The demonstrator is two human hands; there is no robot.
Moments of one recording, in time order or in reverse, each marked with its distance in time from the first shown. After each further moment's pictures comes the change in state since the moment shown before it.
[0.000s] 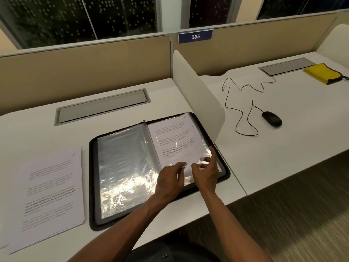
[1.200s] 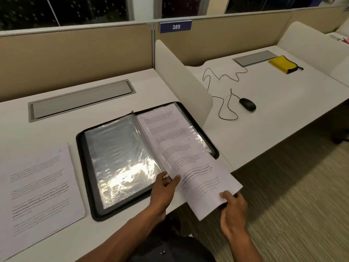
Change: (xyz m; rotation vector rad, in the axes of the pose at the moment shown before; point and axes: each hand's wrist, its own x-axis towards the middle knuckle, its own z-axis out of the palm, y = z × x) left_hand -0.082 0.009 -0.051 -0.785 -0.318 -0.781; right_hand -0.161 -0.018 -0.087 0.668 0.294 0.475
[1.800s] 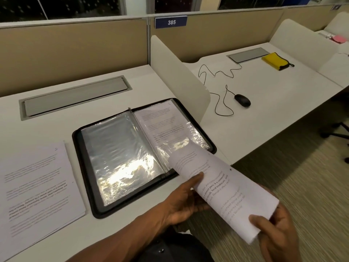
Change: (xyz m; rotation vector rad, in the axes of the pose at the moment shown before) left_hand -0.040 0.019 0.028 -0.567 -0.602 -0.412; right_hand -0.091 -0.077 -0.044 -0.316 -0.290 -0.245
